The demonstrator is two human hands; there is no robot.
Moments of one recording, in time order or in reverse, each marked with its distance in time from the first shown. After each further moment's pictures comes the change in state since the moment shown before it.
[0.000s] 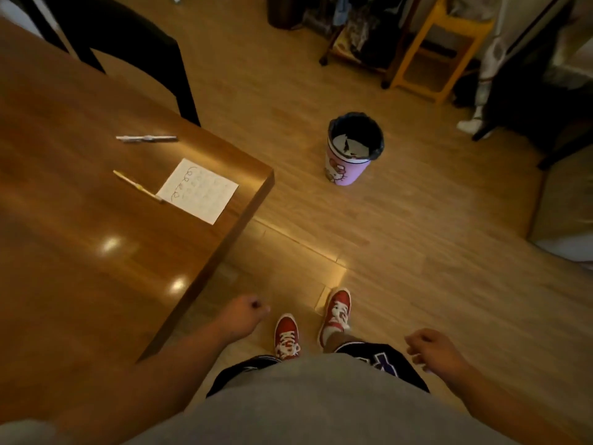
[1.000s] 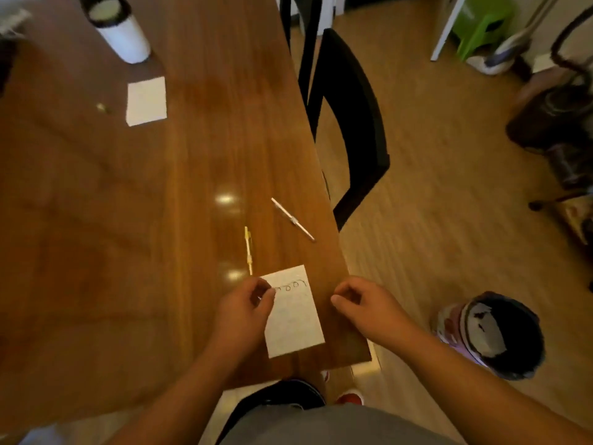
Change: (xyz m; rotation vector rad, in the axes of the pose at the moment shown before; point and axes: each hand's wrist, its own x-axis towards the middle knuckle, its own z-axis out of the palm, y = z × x) left_hand 0.052 0.098 -0.205 -0.675 0.973 -0.211; right_hand 0.068 -0.533 0.125 -0.775 -0.600 -0.999
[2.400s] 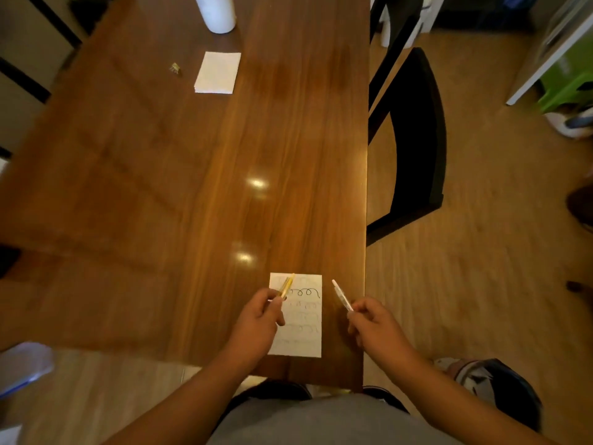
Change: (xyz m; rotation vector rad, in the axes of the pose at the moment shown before) left_hand 0.008 -0.002 0.015 -0.461 -0.001 -0.332; right_hand 0.049 -0.019 -0.005 0.111 -0.133 0.157
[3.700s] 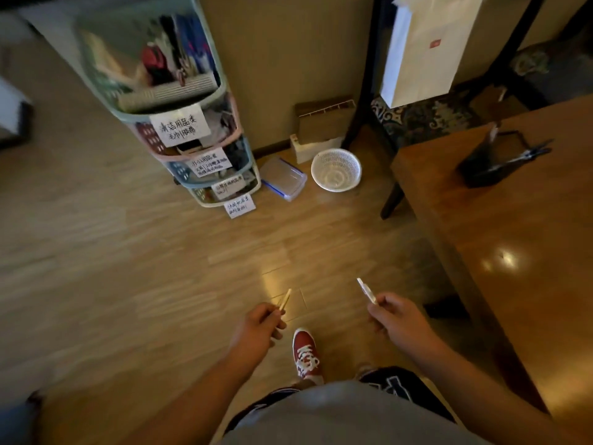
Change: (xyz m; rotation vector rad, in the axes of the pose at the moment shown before) left_hand -0.359 -0.409 -0.289 -0.797 0.878 -0.401; right_hand -0.166 -0.037 0.538 -0.769 -0.800 -0.338
